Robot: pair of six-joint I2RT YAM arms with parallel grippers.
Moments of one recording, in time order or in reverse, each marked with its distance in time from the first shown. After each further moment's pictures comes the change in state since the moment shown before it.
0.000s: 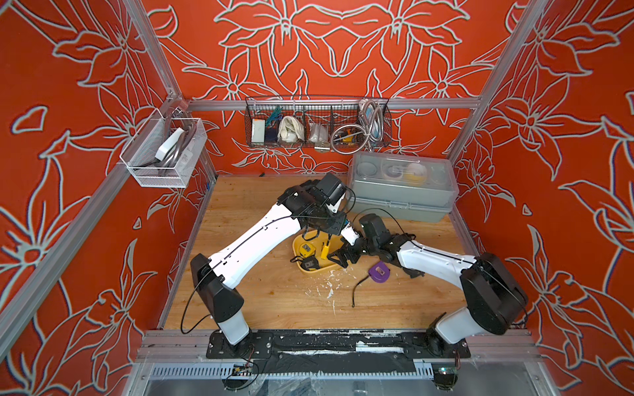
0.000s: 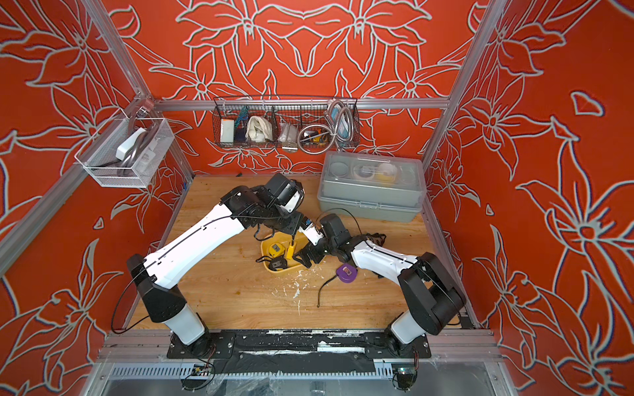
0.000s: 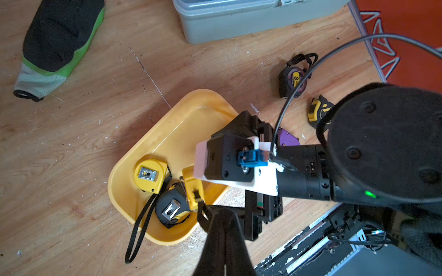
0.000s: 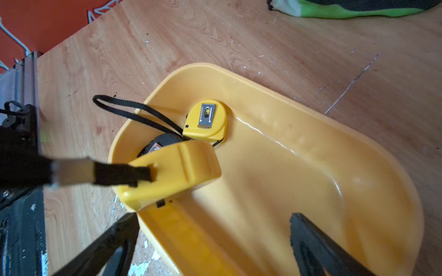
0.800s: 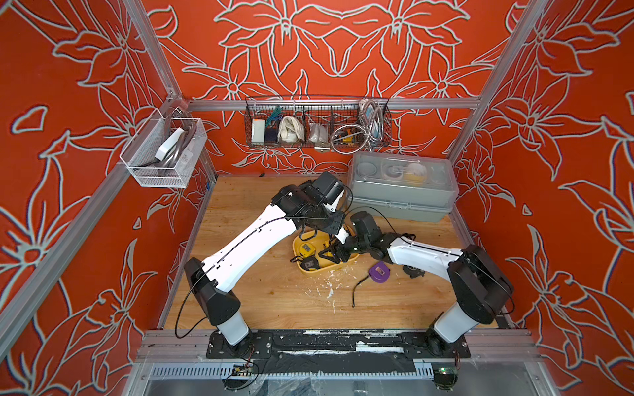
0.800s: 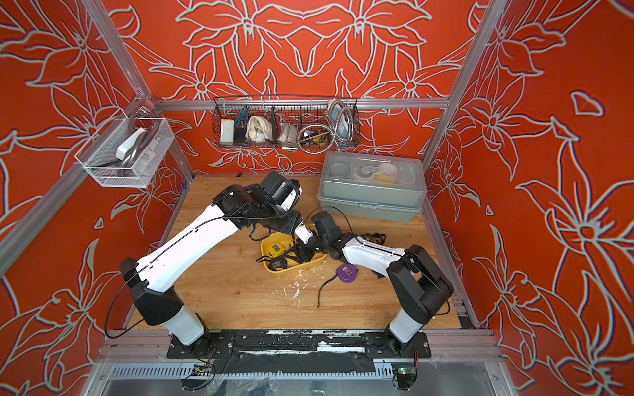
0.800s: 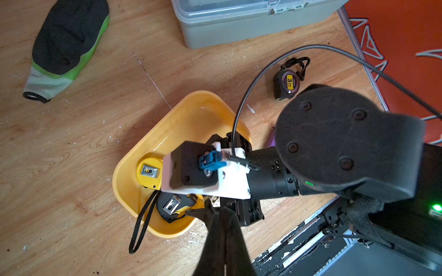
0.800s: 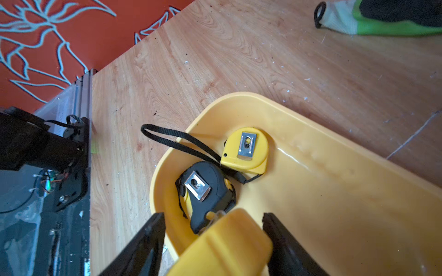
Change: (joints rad) left arm -0.005 -0.026 0.025 -0.029 -0.003 -0.001; right arm 0.046 0.093 0.079 0.045 -0.139 0.059
